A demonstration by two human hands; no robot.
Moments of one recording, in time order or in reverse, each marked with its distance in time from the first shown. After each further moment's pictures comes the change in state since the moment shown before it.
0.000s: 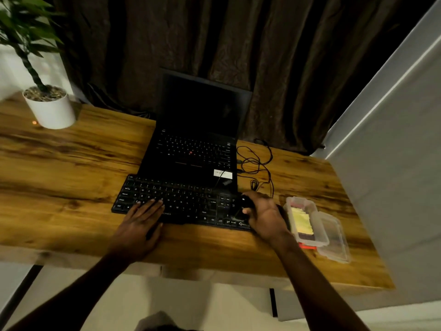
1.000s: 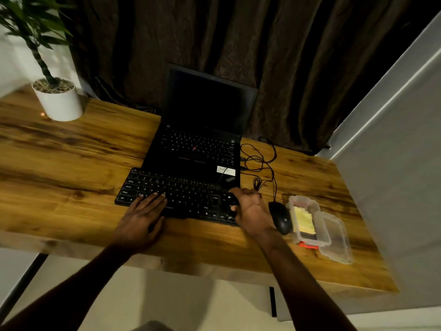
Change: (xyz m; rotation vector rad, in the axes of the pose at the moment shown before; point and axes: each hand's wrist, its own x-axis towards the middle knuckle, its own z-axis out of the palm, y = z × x) left_hand -0.001 0.000 0.001 0.024 0.043 0.026; right_hand 0.004 -0.045 0.003 -0.159 -0.100 -0.071
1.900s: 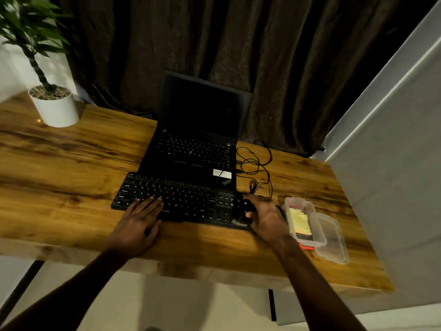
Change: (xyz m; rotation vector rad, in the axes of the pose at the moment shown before) left_hand 0.000 0.000 0.002 0.025 -0.002 -0.012; right_hand -0.025 0.039 -0.009 0.141 0.077 0.060
